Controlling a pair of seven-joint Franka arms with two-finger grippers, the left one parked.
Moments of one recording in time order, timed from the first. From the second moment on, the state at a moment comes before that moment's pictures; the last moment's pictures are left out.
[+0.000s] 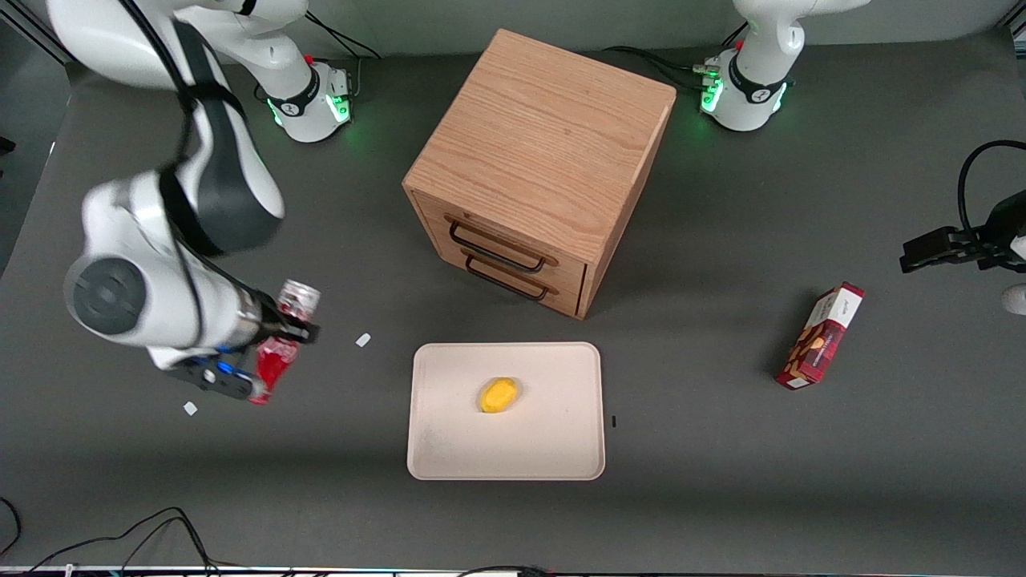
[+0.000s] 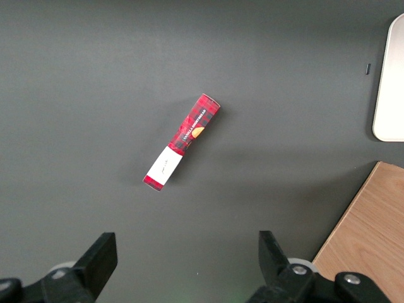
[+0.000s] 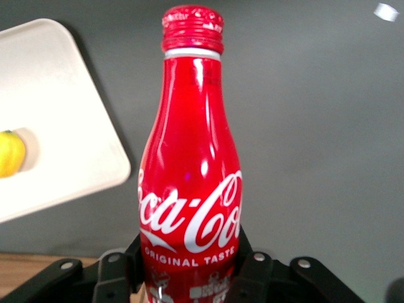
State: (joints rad) arm 0.30 0.63 -0.04 -1.16 0.04 1.58 0.59
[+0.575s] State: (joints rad) arm 0.39 0.96 -0.03 -0.94 0.07 1.85 0.60
